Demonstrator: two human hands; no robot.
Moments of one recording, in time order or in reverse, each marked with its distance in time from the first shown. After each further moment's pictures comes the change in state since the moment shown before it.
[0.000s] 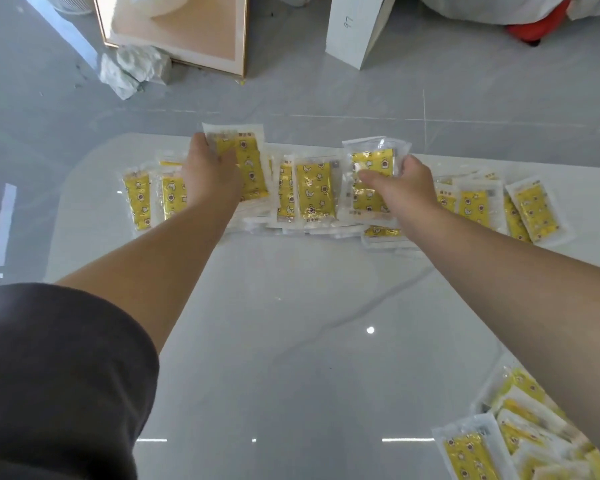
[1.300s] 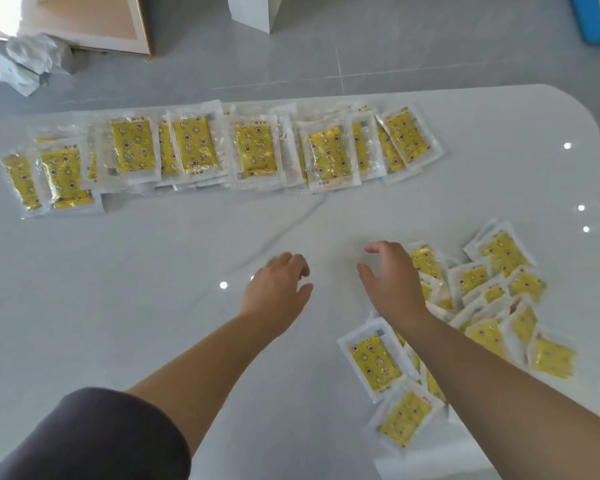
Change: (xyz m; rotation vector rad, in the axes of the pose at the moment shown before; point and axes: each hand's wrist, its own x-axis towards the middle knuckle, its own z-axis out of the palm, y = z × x) left_hand -0.266 -0.043 0.105 0.574 -0.734 0.553; right_hand -0.154 0.201 -0.131 -0.454 0.052 -0.065
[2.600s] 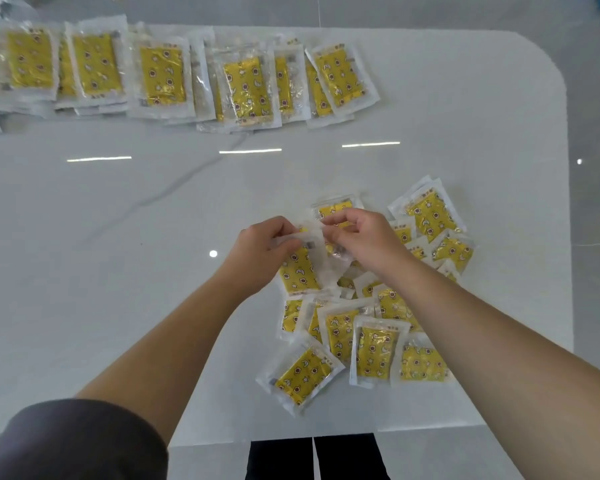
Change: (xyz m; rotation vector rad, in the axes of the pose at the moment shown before) left_hand 0.003 0.123 0.079 -0.578 0.075 -0.192; right_hand 0.013 0.101 -0.083 0.440 -0.417 0.000
